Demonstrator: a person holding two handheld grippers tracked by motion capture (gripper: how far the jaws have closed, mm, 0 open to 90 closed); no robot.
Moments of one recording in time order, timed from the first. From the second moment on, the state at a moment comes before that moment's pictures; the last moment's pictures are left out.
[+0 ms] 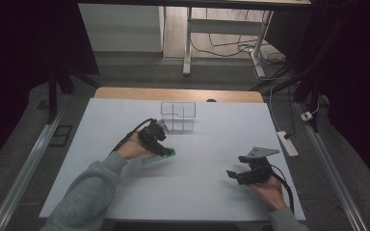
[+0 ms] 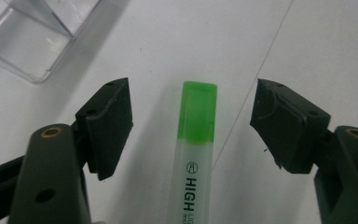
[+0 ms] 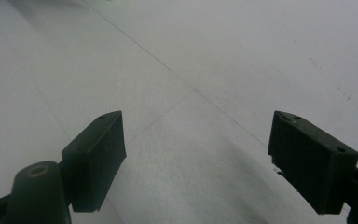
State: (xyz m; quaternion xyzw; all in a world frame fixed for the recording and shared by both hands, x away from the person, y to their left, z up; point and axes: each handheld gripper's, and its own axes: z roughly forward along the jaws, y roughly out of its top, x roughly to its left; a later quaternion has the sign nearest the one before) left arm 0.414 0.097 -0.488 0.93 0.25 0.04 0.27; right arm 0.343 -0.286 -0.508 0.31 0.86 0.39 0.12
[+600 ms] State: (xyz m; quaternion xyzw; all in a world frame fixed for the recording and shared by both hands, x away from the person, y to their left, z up) left arm 0.428 0.080 -0.509 0.95 0.24 0.02 0.21; right arm 0.343 -0.285 -0.508 0.31 0.86 0.39 0.12
